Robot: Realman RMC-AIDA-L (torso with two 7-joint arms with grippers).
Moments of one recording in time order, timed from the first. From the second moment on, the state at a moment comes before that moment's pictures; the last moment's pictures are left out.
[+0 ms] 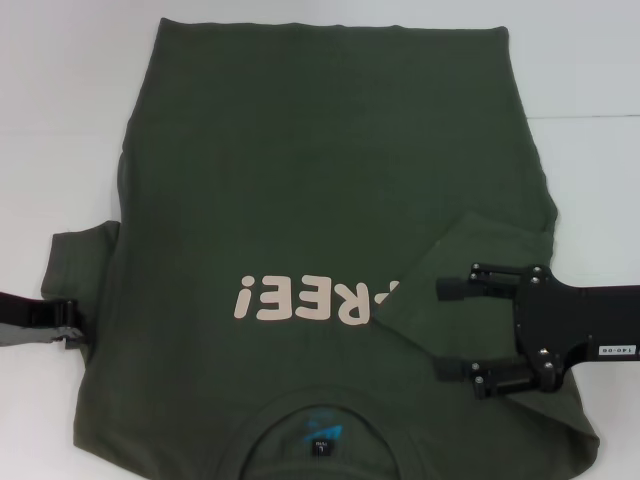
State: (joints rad) left arm -0.62 -2.12 0.58 0.99 2.77 1.43 -2.55; right arm 0.48 2.09 -0.70 -0.81 -2.02 -1.81 1.27
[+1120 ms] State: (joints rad) left arm -0.58 -2.11 0.55 1.08 2.86 1.34 -2.55; right arm 0.49 2.09 -0.70 -0.81 -2.02 -1.79 1.27
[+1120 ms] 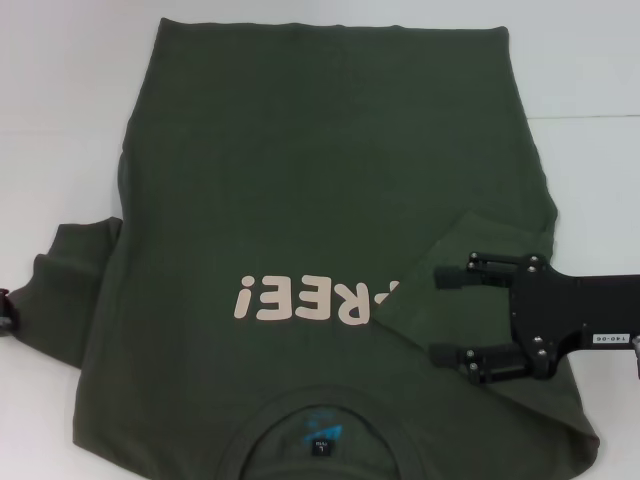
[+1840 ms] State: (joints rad) left arm -0.55 -2.11 0.52 1.11 2.86 1.26 -2.55; right arm 0.50 2.09 -0.69 -0.79 -2.02 -1.78 1.27
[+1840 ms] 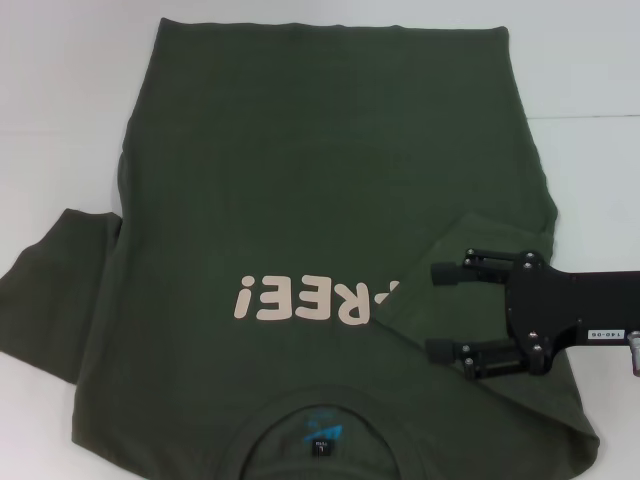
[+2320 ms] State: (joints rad) left arm -0.55 -2.11 0.52 1.11 2.86 1.23 -2.55; right arm 0.50 2.09 -0.69 -0.79 -2.02 -1.78 1.27
